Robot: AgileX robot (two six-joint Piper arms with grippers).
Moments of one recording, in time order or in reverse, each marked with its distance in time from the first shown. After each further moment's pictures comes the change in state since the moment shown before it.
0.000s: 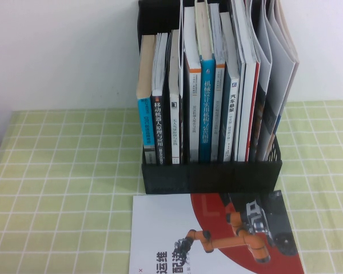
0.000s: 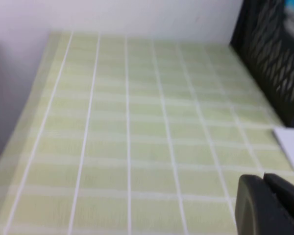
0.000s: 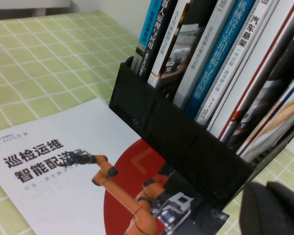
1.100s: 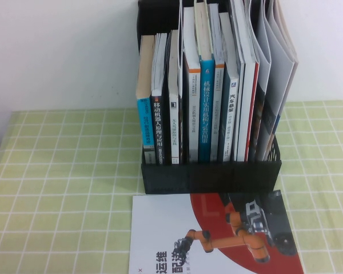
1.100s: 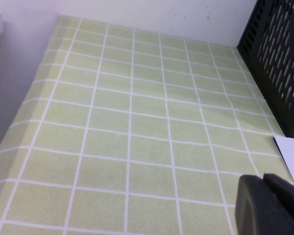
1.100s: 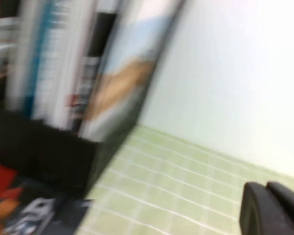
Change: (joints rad) right arm -0.504 -0.243 0.158 0.000 -0.106 0.039; left arm 0.002 0.000 0.013 0.039 -0.007 -0.103
